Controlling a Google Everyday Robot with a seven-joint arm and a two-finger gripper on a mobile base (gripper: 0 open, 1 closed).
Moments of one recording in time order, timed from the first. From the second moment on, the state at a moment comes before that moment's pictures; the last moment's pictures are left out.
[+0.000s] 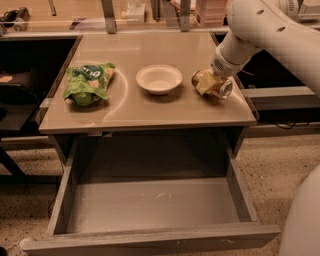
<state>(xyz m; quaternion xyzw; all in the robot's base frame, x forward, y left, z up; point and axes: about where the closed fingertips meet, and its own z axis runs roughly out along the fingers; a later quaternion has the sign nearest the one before) 0.707 -0.178 0.838 -0.31 0.92 0.00 0.24</state>
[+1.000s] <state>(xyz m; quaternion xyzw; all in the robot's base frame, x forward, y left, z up) 0.707 -0.178 0.838 -0.31 0.92 0.00 0.24</state>
